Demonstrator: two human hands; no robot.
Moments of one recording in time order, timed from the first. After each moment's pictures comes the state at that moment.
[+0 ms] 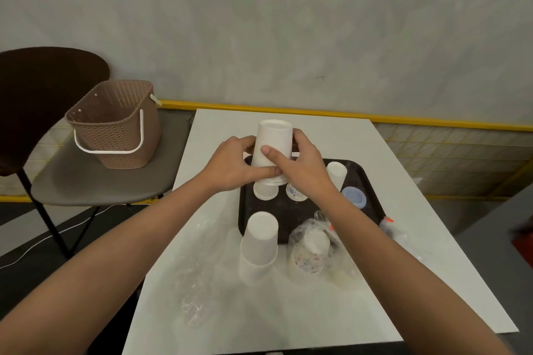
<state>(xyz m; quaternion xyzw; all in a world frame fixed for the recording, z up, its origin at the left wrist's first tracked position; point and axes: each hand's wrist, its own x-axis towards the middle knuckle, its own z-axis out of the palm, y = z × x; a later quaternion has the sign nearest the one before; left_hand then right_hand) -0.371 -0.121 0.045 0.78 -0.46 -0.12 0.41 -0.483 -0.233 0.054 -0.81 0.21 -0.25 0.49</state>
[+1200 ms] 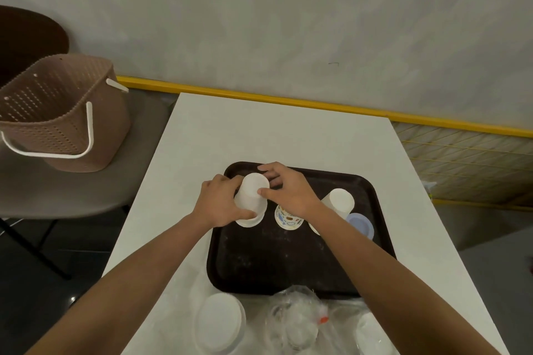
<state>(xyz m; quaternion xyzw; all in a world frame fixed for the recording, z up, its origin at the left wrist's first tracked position) -0.295 -0.225 -0.100 0.88 -0.39 -0.14 0.22 -0.402 -0.364 -0.042 -0.85 0.20 -0.02 0.48</state>
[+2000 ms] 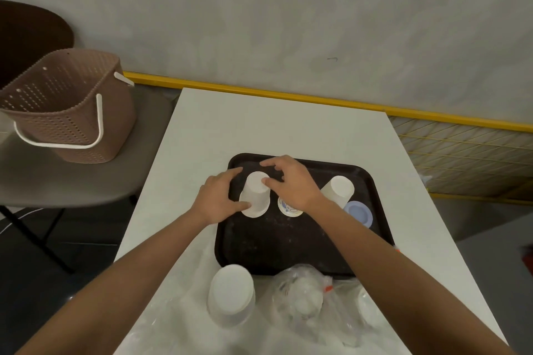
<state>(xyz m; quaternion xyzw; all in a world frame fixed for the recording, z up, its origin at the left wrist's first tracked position) -0.308 -0.194 -0.096 0.87 -0.35 -0.19 0.30 -0.414 -0.343 -0.033 -0.92 0.19 -0.05 0.35</state>
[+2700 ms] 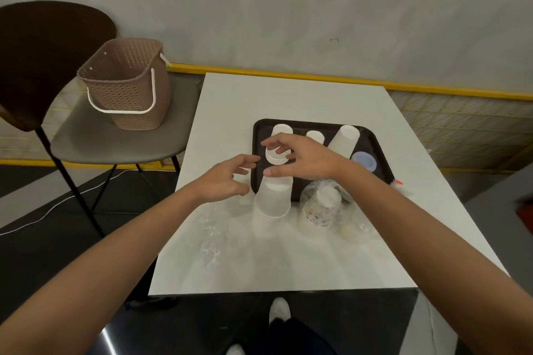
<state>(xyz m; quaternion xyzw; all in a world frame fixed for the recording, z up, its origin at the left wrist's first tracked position) -0.381 -0.053 -0.043 0.76 -0.38 -0.36 0.38 -0.499 -0.223 0.021 -0.92 0.10 0.04 0.37</state>
